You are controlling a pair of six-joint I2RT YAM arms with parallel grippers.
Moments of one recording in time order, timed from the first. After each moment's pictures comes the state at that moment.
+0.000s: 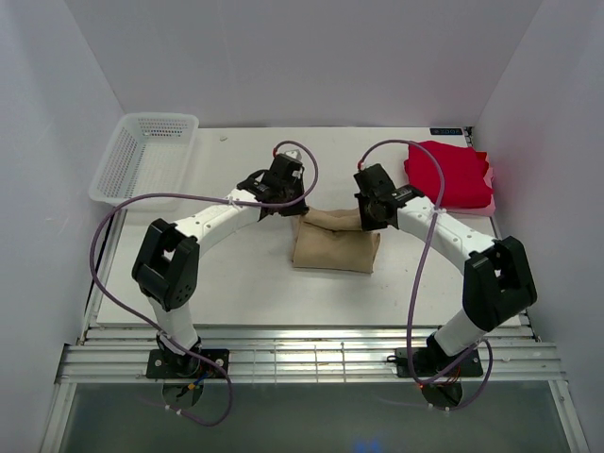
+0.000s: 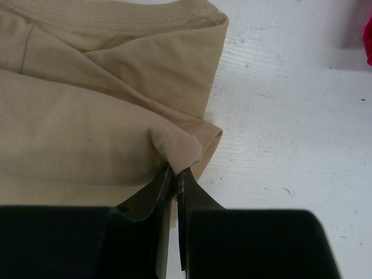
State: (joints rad) left arm -0.63 1.78 1.37 -0.40 -0.05 -0.61; right arm 0.55 1.55 1.17 -0.62 0.25 0.28
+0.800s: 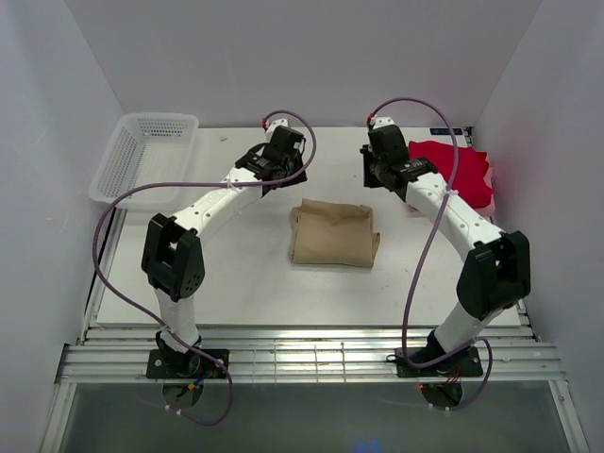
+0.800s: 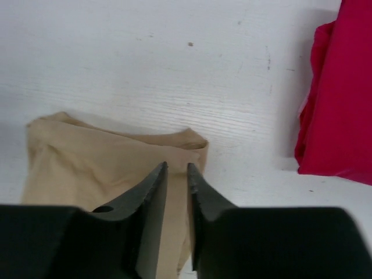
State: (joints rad) left arm -0.60 1.91 1.70 -0.55 -0.30 -0.62; right arm 0.45 1.68 1.47 -0.54 0.25 0.18
